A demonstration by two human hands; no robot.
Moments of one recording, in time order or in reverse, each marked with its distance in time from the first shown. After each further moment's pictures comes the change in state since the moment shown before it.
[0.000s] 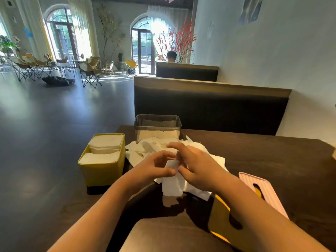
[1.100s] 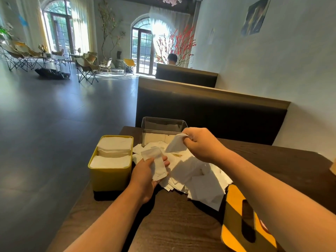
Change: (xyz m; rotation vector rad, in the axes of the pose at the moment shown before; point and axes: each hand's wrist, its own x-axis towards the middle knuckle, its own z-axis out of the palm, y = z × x) left_hand 0.002 -0.029 -0.014 -0.793 0.560 -0.238; right_hand 0.092 -0.001 -0.010 -0.051 0.075 0.207
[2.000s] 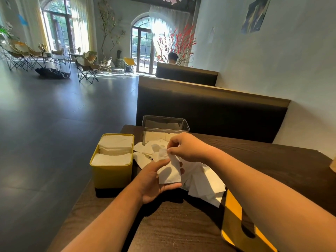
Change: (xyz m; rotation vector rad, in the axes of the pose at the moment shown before) left_hand -0.013 -0.002 -0.005 -0.021 -0.378 -0.172; right_hand 0.020 -0.009 0.031 0.154 -0.305 0.022
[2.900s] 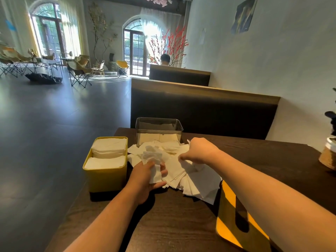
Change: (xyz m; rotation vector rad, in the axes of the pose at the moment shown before) left_hand 0.009 -0.002 0.002 0.202 0.358 0.106; right_hand -0.022 0.038 -0.012 -0.365 0.112 0.408
